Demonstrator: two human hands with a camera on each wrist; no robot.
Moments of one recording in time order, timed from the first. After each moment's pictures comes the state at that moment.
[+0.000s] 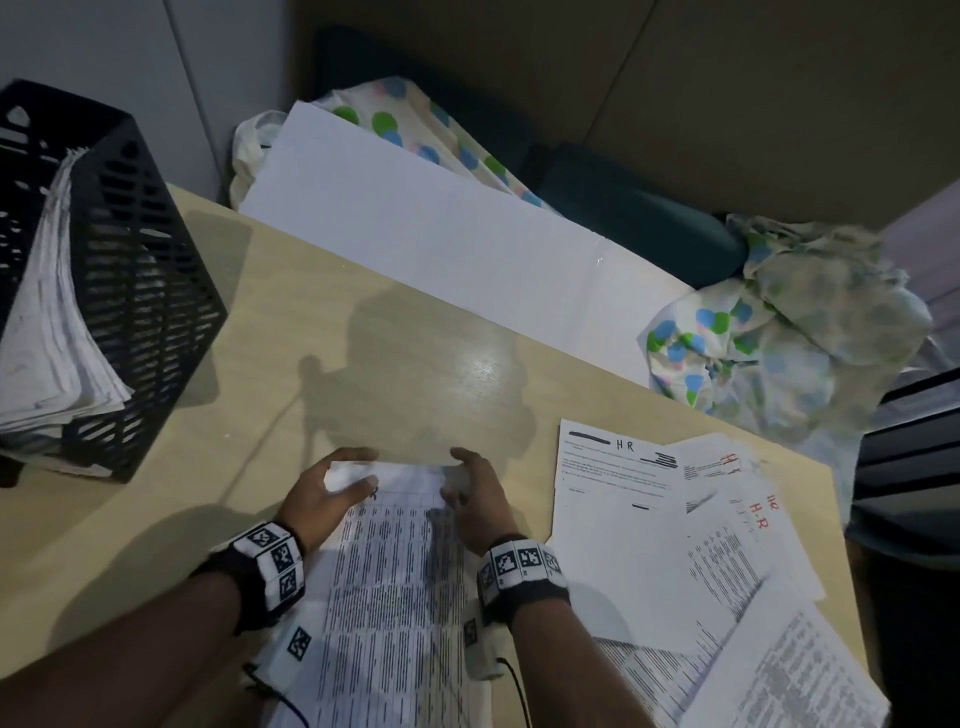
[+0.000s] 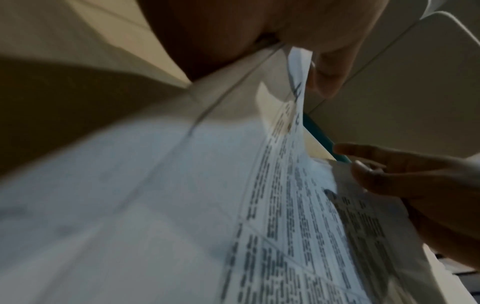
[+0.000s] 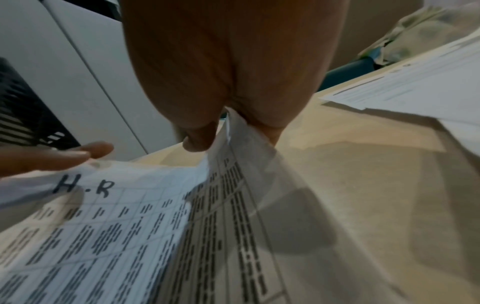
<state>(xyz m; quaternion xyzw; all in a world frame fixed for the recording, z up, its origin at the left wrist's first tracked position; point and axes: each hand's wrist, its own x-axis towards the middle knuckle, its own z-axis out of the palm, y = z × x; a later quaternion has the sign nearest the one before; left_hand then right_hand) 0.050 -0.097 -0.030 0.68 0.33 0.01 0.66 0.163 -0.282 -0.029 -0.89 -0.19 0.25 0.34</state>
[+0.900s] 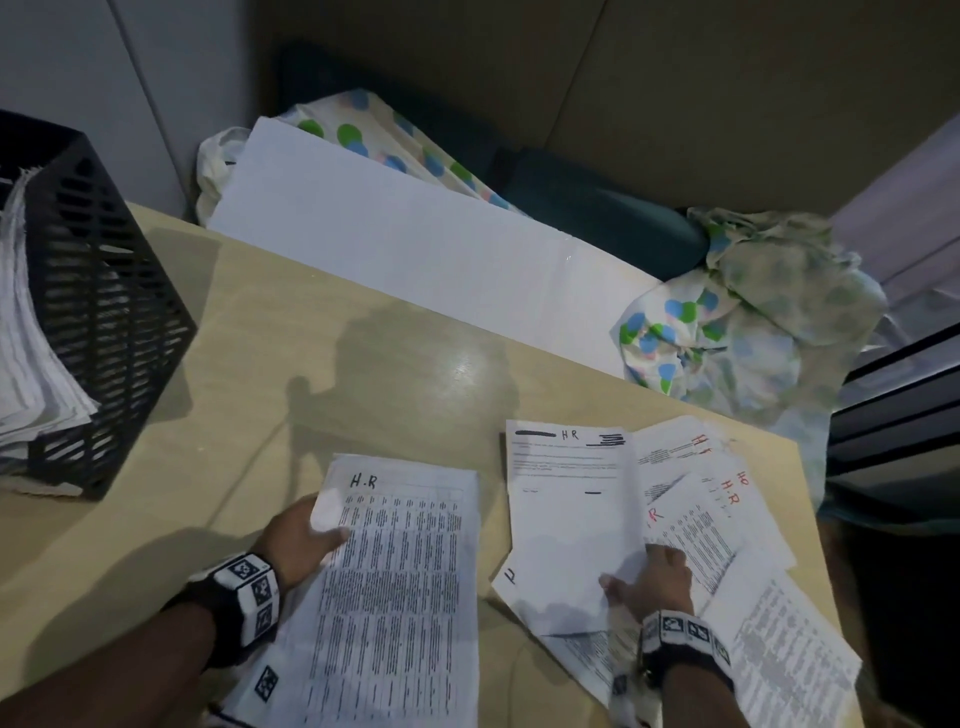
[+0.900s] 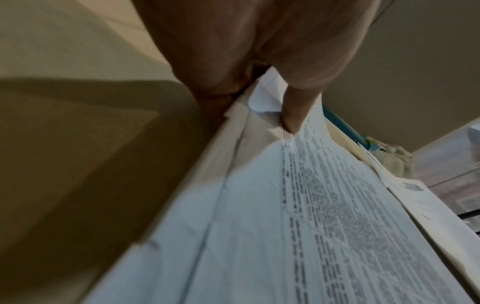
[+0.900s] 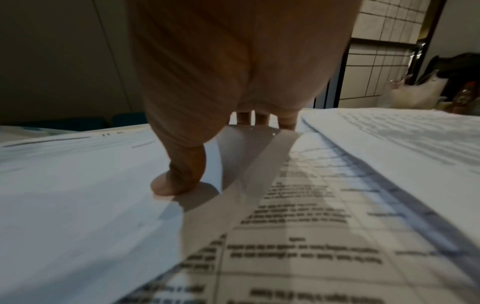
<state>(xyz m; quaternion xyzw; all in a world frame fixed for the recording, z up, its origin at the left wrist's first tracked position) 0.026 -0.109 -0.055 0.77 0.34 -0.11 0.53 0.189 -0.525 -0.030 -0.97 0.09 0.22 0.01</state>
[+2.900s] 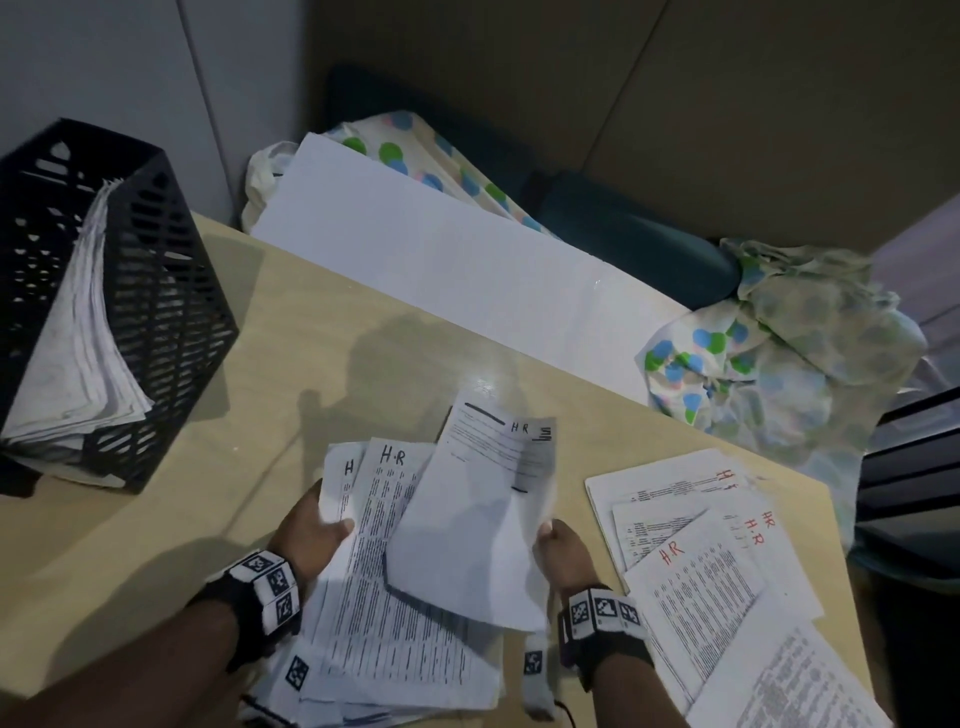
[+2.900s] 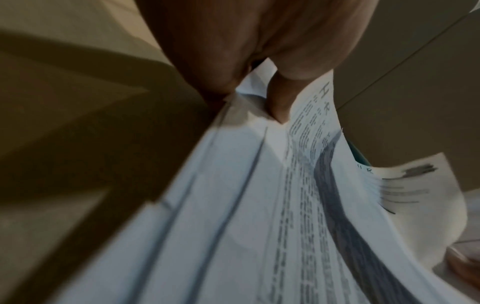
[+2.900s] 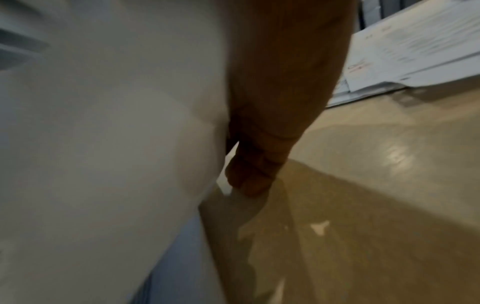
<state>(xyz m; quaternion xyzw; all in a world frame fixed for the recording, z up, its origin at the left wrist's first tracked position) 0.033 -0.103 -0.042 0.72 0.38 -0.02 0.58 0.184 -0.373 -0.036 -0.93 0.01 0.26 0.25</state>
